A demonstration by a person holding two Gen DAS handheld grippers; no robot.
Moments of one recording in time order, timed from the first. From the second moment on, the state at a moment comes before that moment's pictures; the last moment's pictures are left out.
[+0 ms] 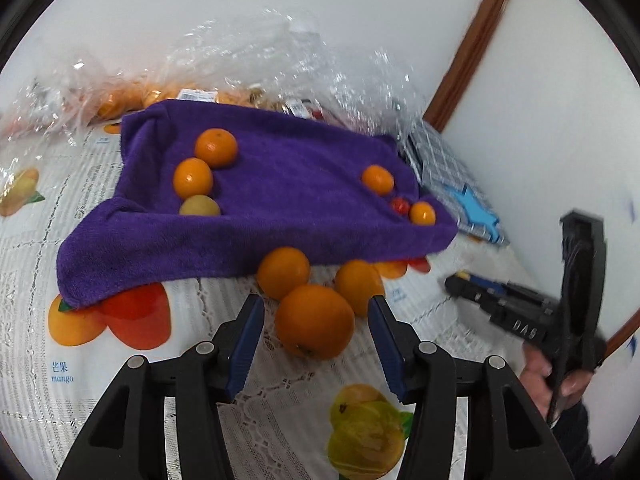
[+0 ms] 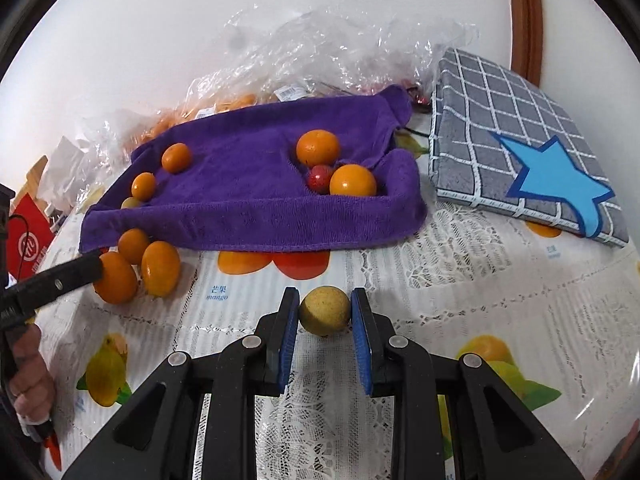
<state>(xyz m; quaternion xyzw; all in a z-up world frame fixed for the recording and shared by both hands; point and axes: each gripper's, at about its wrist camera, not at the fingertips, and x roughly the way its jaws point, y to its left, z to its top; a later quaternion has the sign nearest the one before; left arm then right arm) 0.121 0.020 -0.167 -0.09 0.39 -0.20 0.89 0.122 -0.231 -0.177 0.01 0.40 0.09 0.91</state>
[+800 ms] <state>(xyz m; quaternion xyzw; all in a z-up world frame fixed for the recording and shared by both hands) 0.115 0.053 -0.150 -0.16 0.34 -0.17 0.91 0.113 -0.233 -0.173 0.02 0.39 0.09 0.92</state>
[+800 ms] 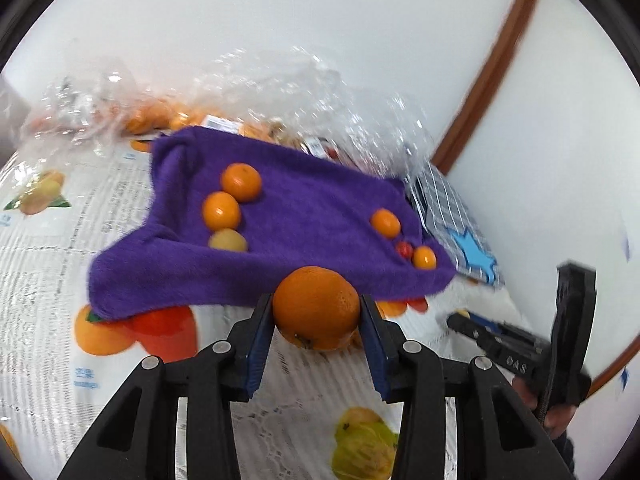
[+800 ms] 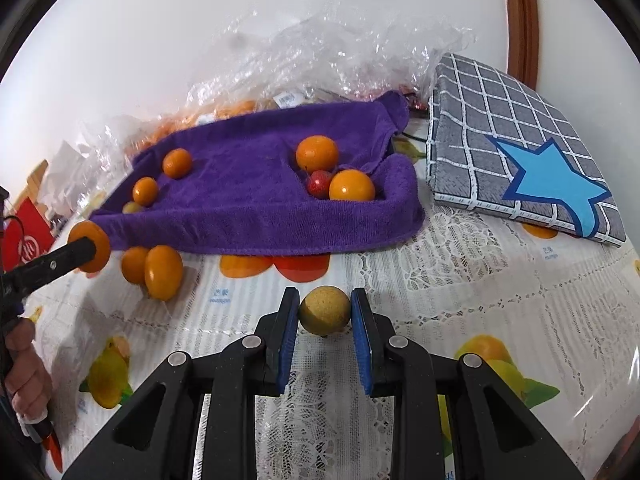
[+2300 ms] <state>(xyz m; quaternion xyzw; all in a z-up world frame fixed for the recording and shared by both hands) 0.127 0.121 -0.124 -0.23 0.28 -0.06 0.93 0.185 -0.166 -0.119 -0.05 0.33 0.14 0.93</state>
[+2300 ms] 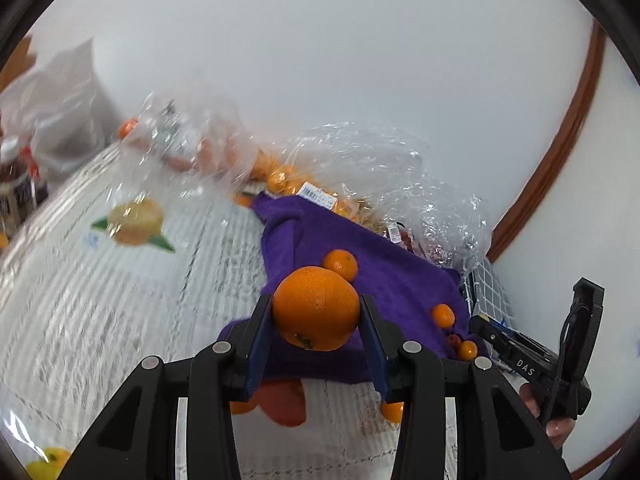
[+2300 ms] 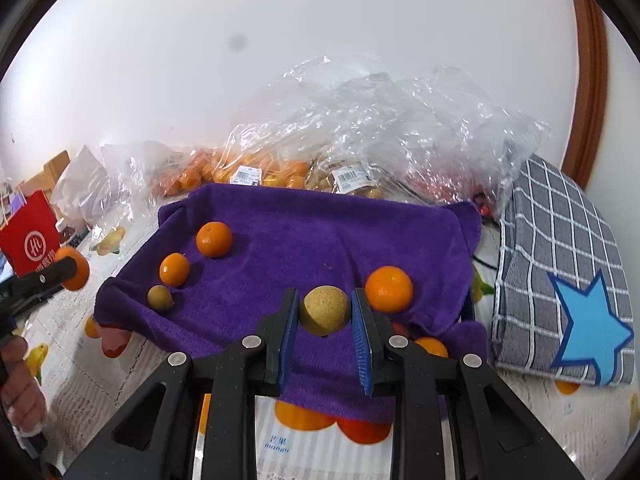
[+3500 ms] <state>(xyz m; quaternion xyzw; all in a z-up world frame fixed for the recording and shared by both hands) 0.244 0.005 -0.151 -0.03 0.41 -0.04 0.91 0.212 -0.176 -0.170 -0.03 0.40 0.15 0.91</state>
